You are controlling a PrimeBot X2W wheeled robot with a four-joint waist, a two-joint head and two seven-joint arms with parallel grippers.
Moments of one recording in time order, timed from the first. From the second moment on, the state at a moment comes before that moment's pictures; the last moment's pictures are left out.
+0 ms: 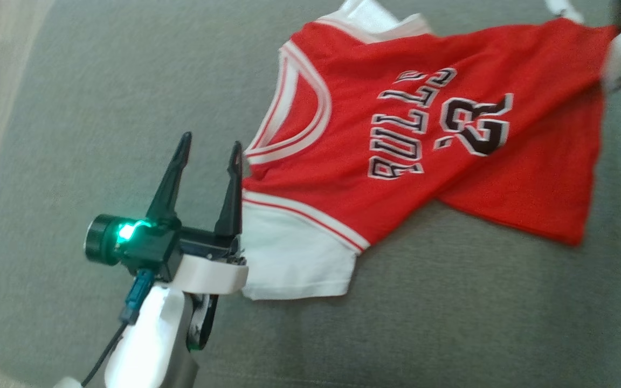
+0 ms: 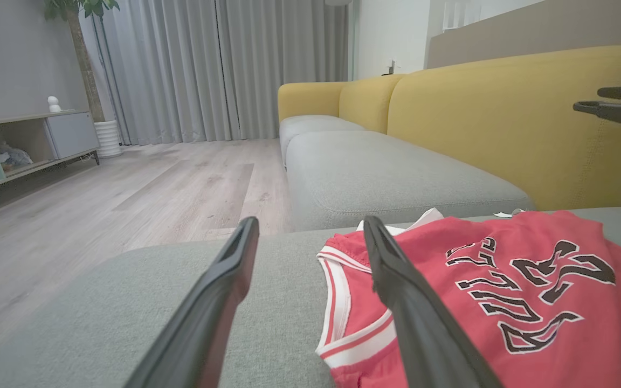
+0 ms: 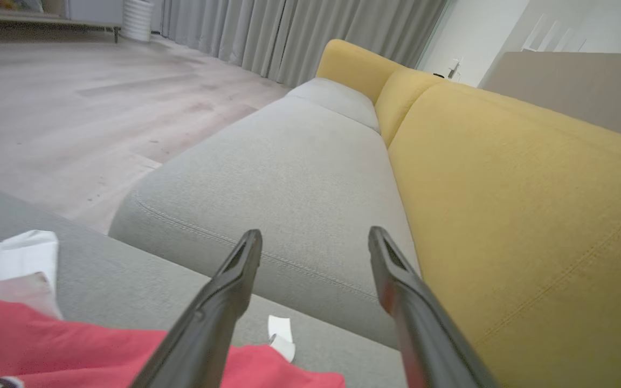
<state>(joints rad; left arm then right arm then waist) -0.30 0.06 -0.30 0.19 -0.12 0.03 -0.26 -1.03 -0.34 0.04 0.95 -0.20 0.13 -0.13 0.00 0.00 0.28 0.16</state>
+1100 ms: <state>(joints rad) -0.10 0.06 -0.29 0.38 -0.11 -0.02 -0.19 -0.11 -0.05 0.01 0.34 0.14 0.13 -0.25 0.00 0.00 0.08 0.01</state>
